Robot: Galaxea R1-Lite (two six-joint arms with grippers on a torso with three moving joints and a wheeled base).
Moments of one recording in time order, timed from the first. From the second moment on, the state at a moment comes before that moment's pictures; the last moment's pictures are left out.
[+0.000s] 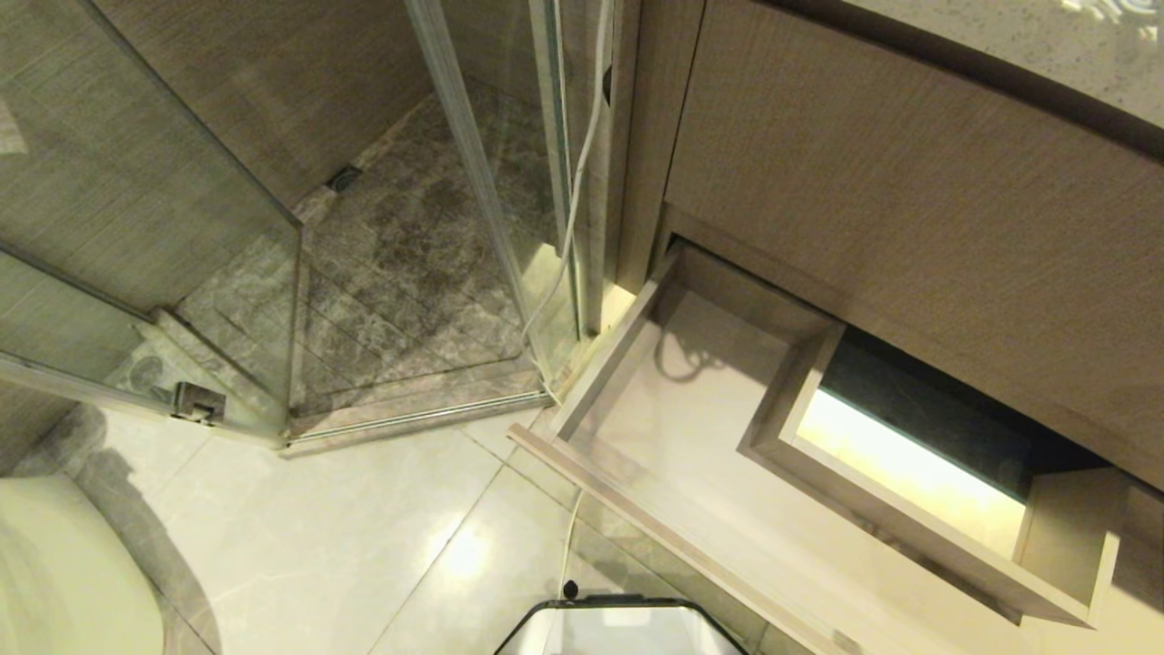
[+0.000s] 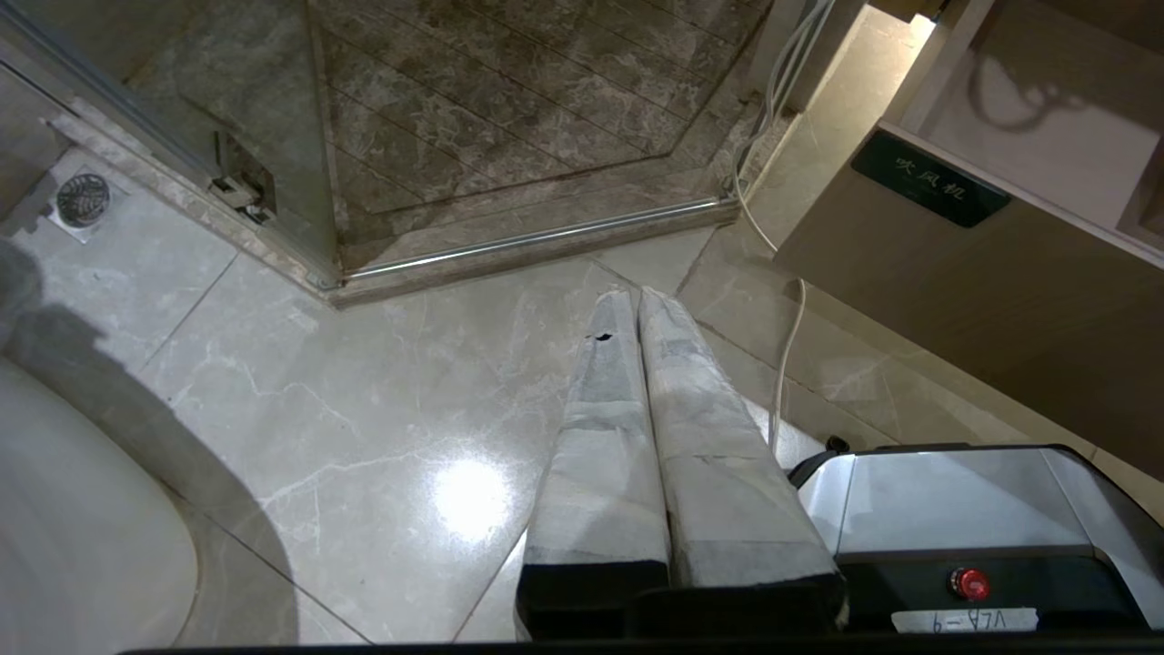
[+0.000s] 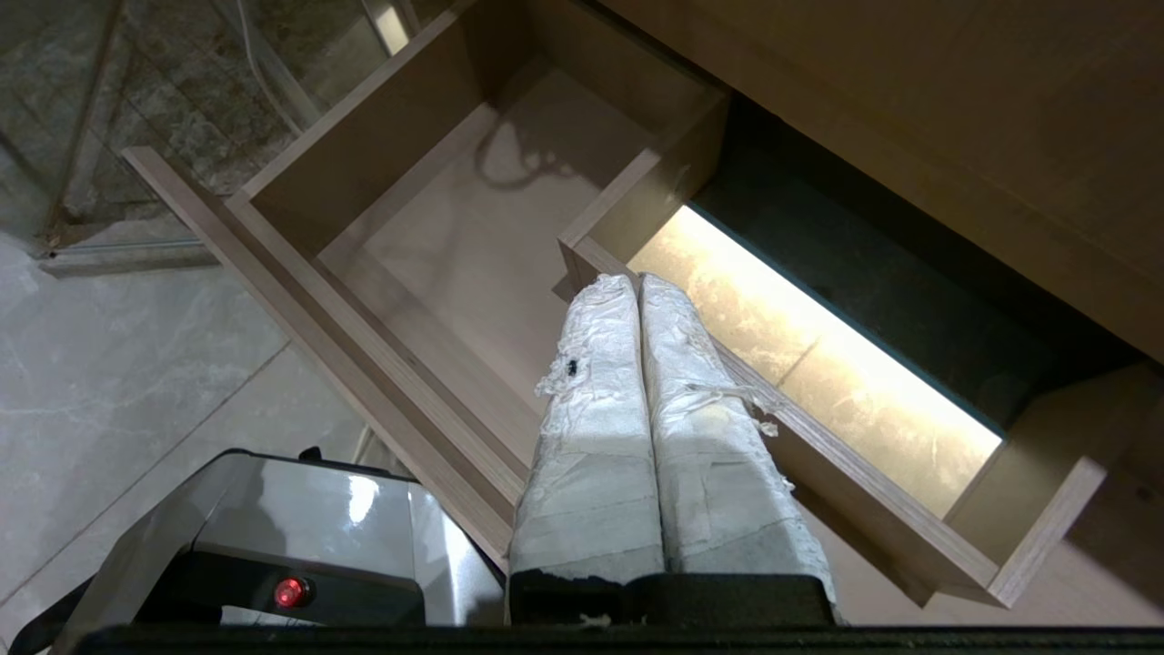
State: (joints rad) left arm 0.00 0.00 0.00 0.00 0.00 0.00; right arm 0.14 0.00 0.00 -0.11 0.03 -0.06
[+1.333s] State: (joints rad) left arm 0.00 0.00 0.00 0.00 0.00 0.00; right arm 0.14 0.00 0.00 -0.10 0.02 -0.05
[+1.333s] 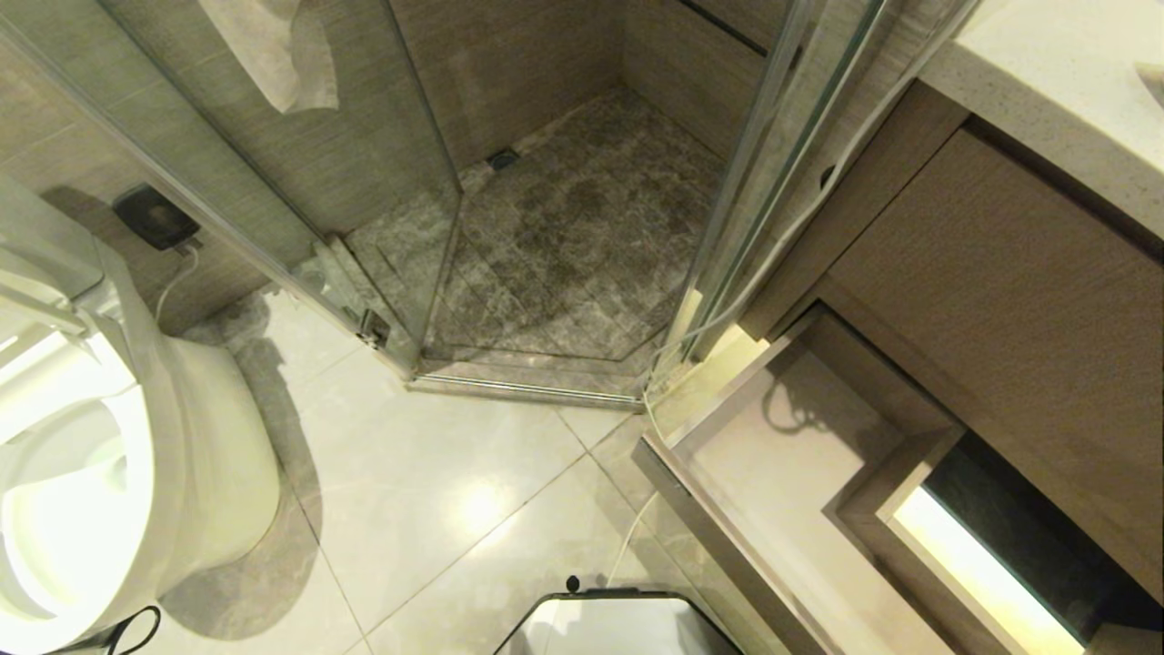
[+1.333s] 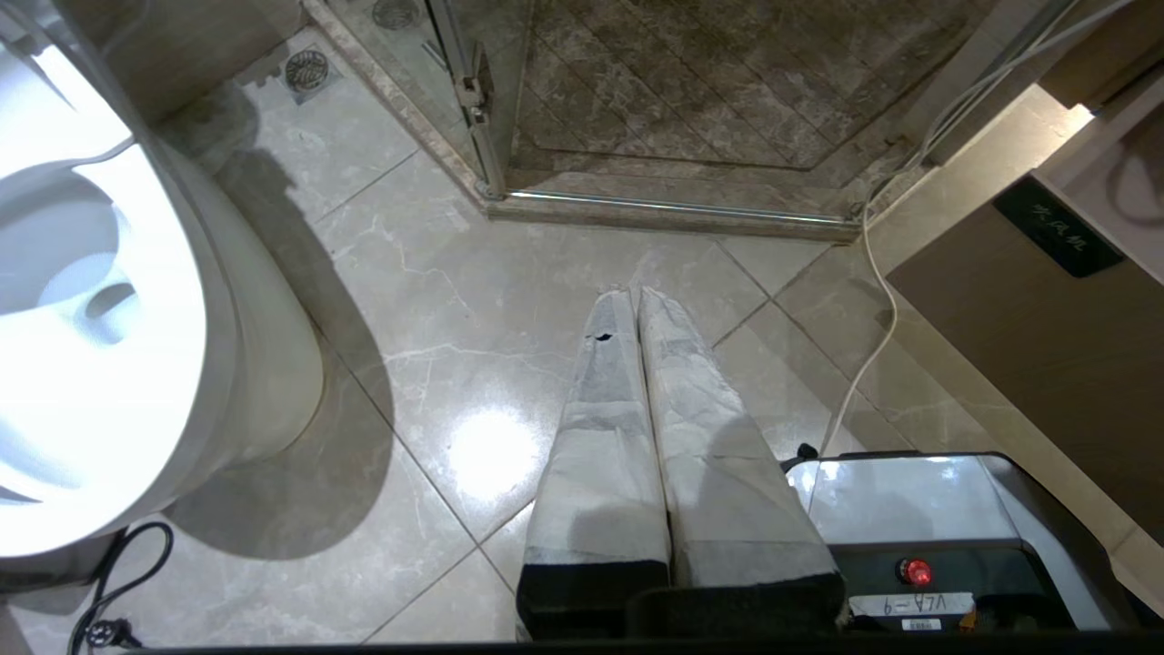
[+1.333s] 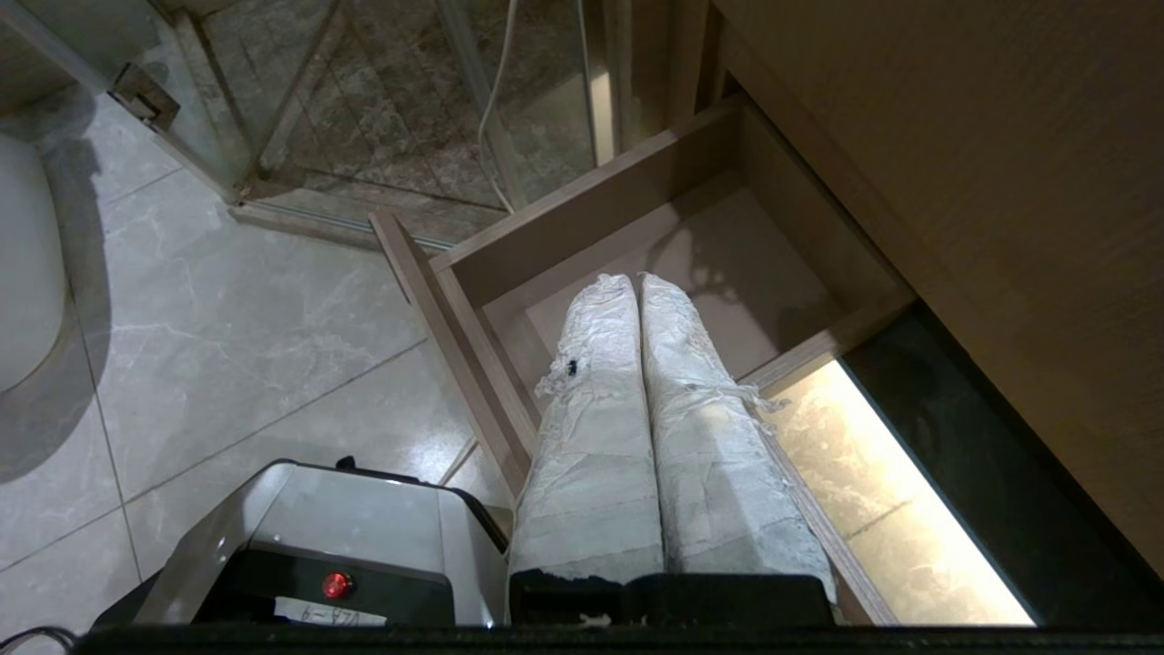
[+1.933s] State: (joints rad) left arm 0.00 0.00 0.00 0.00 0.00 0.00; right arm 0.14 0.00 0.00 -0.11 0.02 -0.05
